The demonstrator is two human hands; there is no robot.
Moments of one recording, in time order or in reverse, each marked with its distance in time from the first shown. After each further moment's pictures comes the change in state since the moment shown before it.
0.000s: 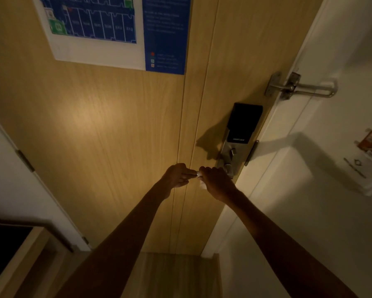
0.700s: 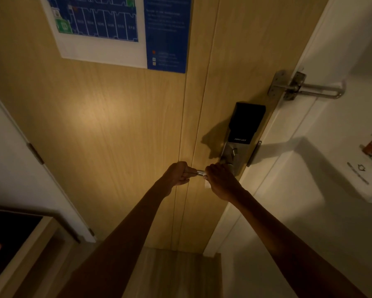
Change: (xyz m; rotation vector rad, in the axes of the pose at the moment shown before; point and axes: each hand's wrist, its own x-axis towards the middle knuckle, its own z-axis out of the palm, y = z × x) left_hand 0.001 0.001 0.009 0.003 0.064 -0.013; right_hand -0.007 0.023 0.015 -0.149 0.174 -0.092
